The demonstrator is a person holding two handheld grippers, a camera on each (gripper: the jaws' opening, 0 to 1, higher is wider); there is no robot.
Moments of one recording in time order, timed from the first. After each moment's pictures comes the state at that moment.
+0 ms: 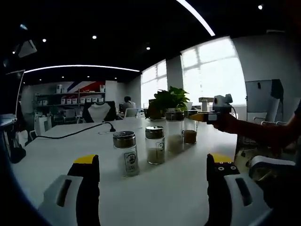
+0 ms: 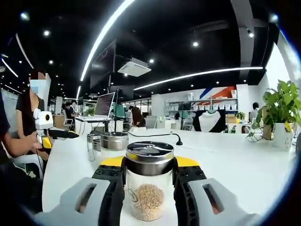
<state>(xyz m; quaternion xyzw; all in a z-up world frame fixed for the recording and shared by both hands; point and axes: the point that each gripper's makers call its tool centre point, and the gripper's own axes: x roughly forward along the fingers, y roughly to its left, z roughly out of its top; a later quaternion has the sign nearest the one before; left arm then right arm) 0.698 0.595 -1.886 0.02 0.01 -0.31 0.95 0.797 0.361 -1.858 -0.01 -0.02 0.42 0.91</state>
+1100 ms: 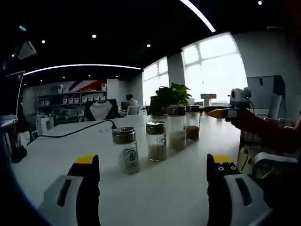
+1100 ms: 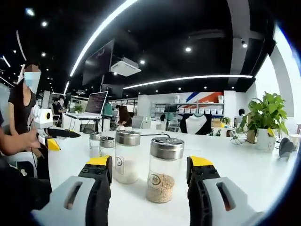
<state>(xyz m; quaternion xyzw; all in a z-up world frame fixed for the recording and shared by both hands) 0.706 0.596 -1.894 0.02 0.01 -0.30 0.95 0.744 0.357 -1.858 -0.05 -0.03 0.34 0.94</state>
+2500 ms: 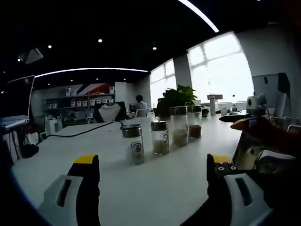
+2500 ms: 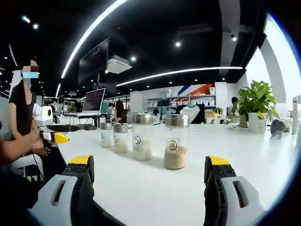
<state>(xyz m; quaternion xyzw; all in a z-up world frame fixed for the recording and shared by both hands) 0.672 0.612 -1.897 0.03 0.00 -0.26 0.96 0.681 0.347 -1.892 -0.01 0.00 0.31 0.95</state>
